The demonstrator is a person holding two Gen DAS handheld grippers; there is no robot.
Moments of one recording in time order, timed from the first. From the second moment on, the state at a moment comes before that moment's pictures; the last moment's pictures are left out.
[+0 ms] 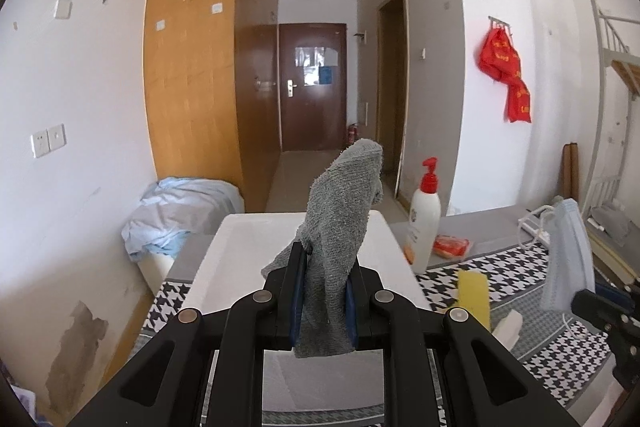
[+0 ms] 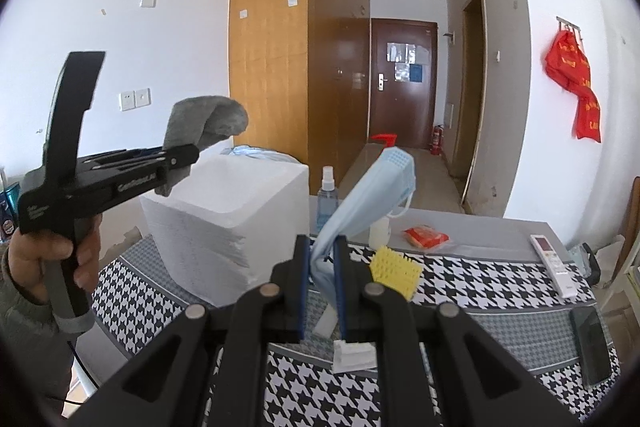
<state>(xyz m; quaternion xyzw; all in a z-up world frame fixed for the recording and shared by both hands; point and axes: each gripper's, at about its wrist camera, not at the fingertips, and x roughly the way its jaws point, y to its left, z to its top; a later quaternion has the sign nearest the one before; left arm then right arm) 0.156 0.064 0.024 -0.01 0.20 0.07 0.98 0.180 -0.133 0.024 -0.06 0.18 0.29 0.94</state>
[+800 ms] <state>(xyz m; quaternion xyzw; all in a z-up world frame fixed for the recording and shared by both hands) 0.201 0.100 0.011 -0.04 0.26 0.10 0.96 0.183 -0.108 0.027 -0.08 0.18 0.31 0.93</state>
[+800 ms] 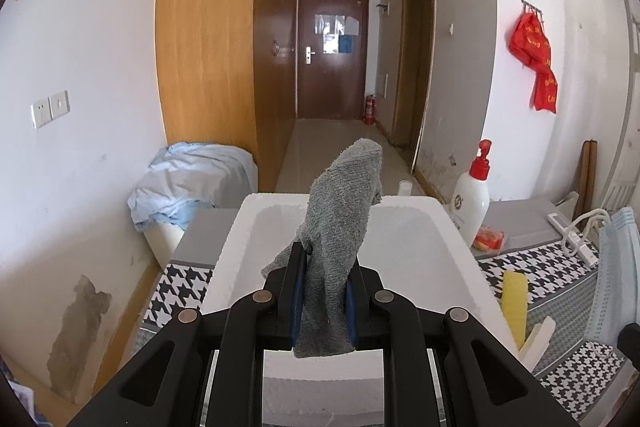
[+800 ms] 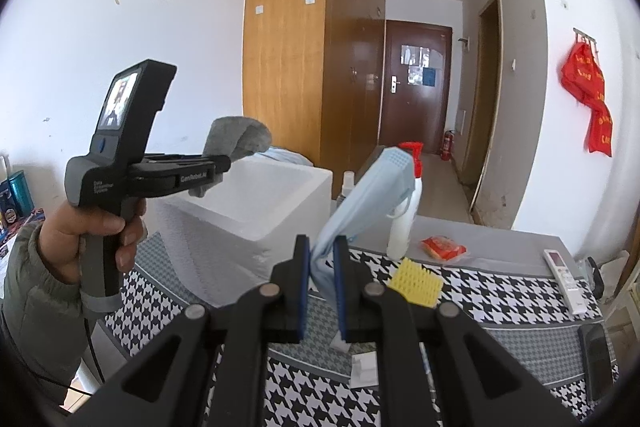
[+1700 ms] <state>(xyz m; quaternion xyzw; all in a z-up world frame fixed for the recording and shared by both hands) 0.188 0.121 0.012 -0.06 0.24 0.09 0.96 0.192 -0.085 0.034 -0.08 0.18 0.30 0.93</state>
